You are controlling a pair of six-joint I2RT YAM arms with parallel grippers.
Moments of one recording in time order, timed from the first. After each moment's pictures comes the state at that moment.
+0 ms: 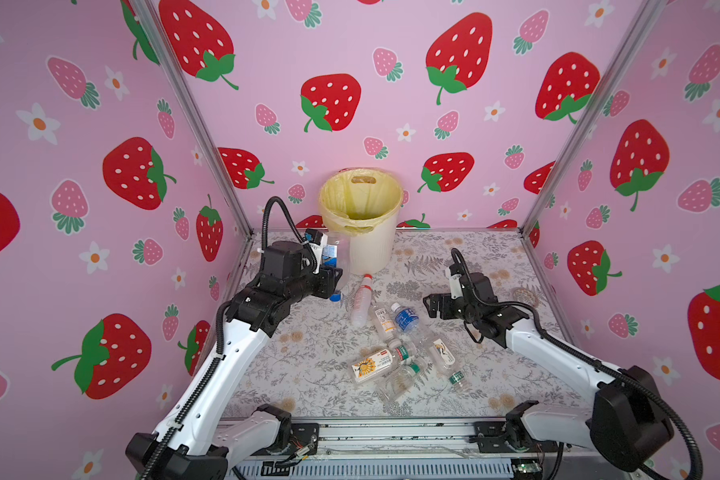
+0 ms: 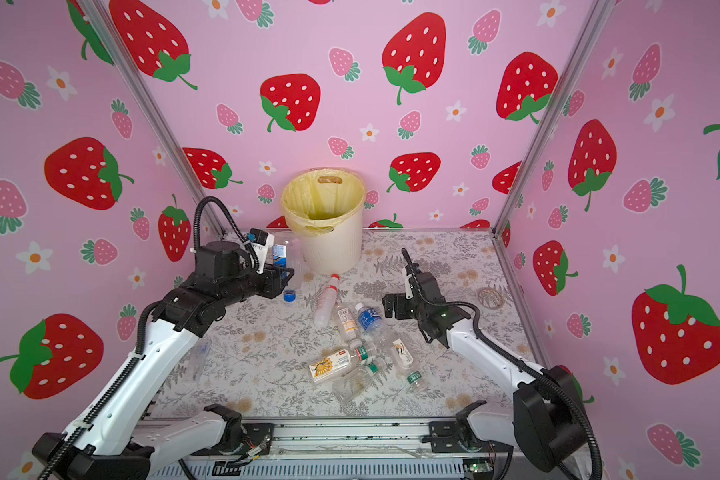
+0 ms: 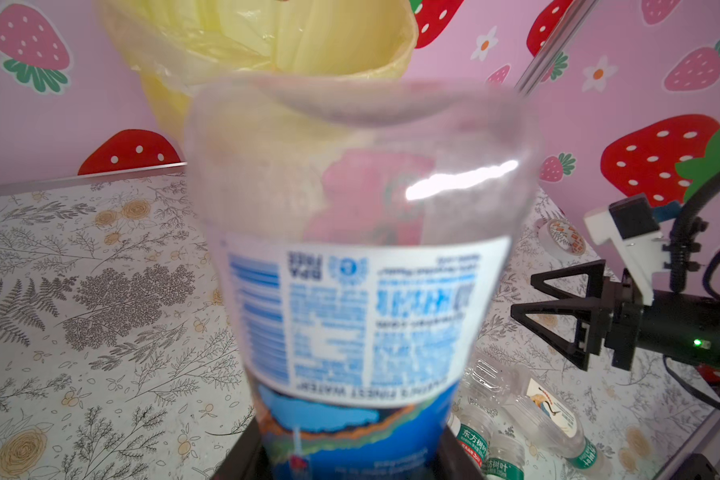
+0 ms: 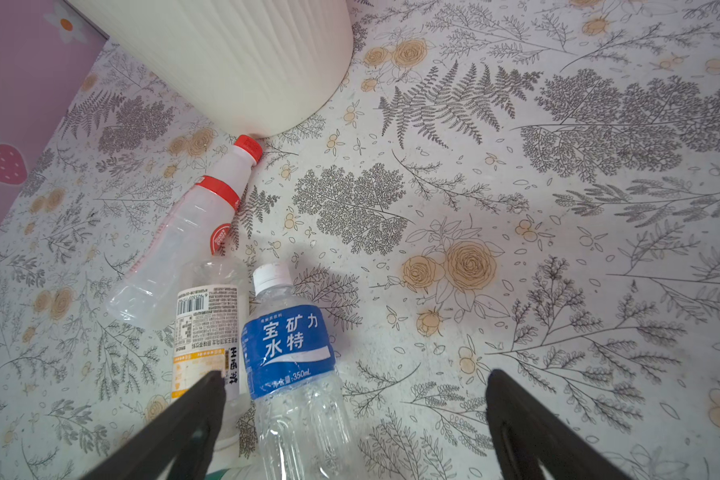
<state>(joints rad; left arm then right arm) -0.31 1.11 1.23 -0.66 0.18 -0.12 0.58 1.28 0.80 -0.21 -0.03 0.34</state>
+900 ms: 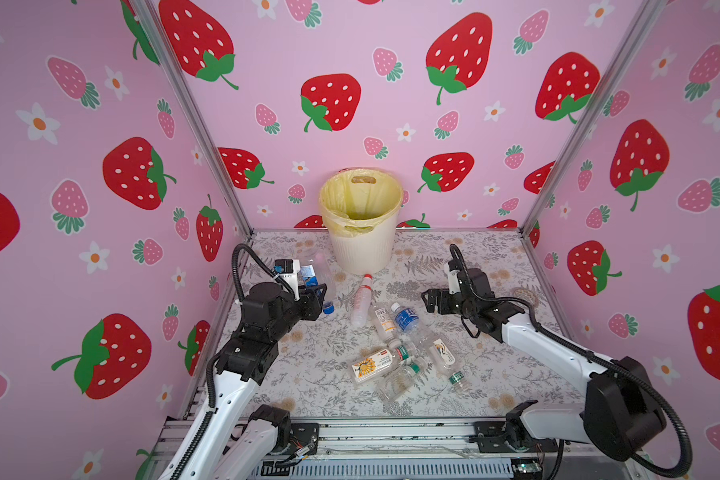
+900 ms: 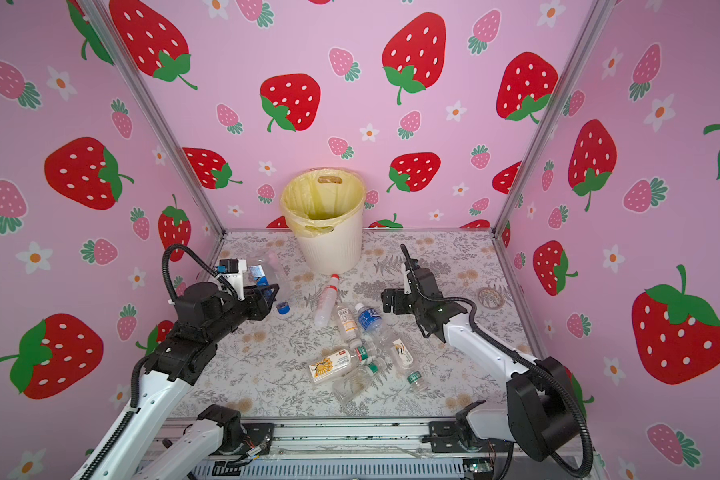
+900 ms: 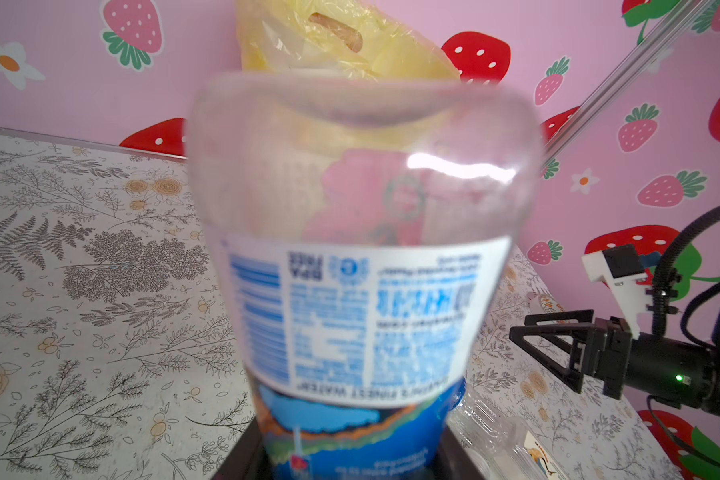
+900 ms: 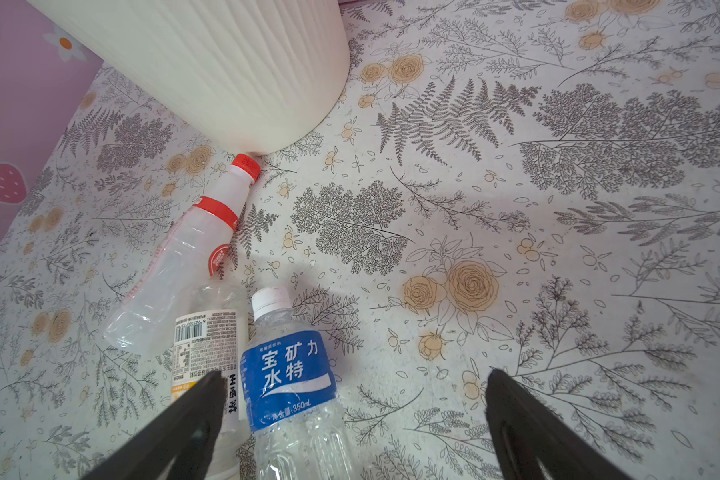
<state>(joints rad) -0.23 0.80 0.81 -0.38 0.18 -0.32 0.57 1.32 0.83 -0.19 -0.02 0.35</state>
